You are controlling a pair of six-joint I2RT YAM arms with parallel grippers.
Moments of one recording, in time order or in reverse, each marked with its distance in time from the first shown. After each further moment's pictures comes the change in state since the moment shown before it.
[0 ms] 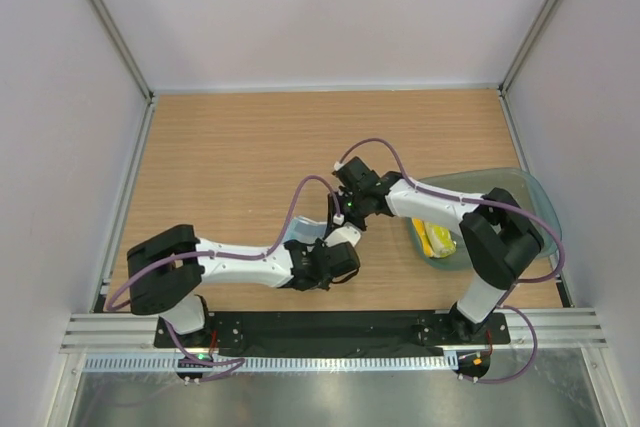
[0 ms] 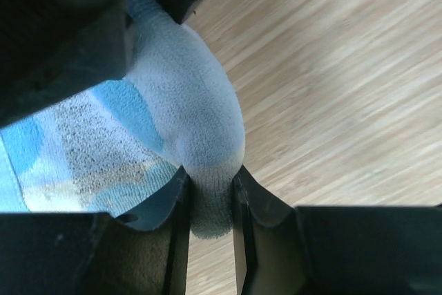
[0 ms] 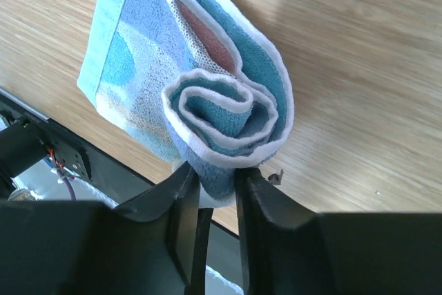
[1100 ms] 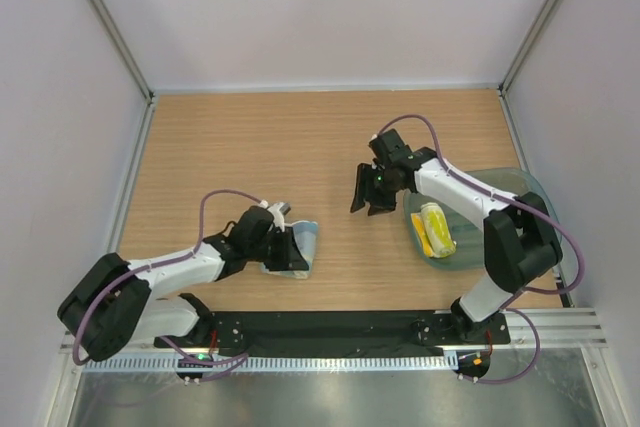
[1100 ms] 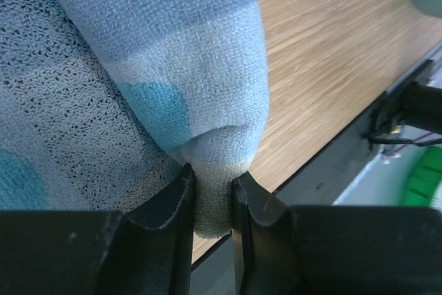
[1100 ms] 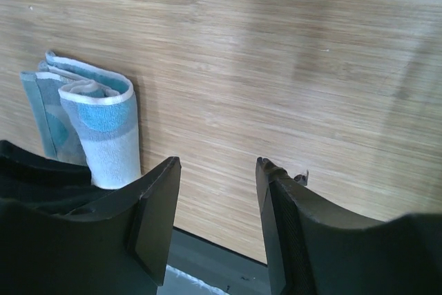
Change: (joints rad) left arm 0.542 -0.402 -0.469 0.406 0.760 -0.203; right arm -0.219 -0.070 0.091 -0.191 0.109 -0.089
